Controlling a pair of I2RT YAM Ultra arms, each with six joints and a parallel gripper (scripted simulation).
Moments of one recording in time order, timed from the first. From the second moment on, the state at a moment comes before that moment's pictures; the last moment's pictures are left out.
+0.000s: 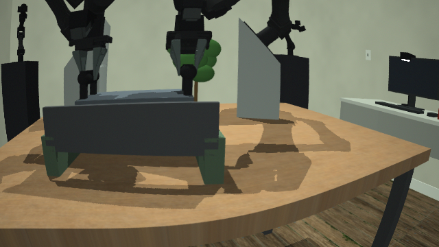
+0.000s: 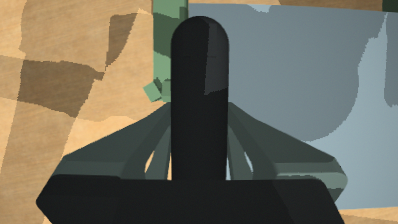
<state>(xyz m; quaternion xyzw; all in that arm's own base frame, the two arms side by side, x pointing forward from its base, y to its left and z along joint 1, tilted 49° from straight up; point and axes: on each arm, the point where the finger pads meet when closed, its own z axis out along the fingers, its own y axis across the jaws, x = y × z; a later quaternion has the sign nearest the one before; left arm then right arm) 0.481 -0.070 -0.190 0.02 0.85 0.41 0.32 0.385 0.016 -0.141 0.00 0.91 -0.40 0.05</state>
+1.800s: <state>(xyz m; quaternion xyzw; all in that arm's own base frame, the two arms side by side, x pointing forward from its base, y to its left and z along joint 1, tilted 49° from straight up) 0.519 -0.064 -0.182 0.02 0.85 0.41 0.32 0.424 0.015 -0.140 0.00 0.91 -0.40 0.05</state>
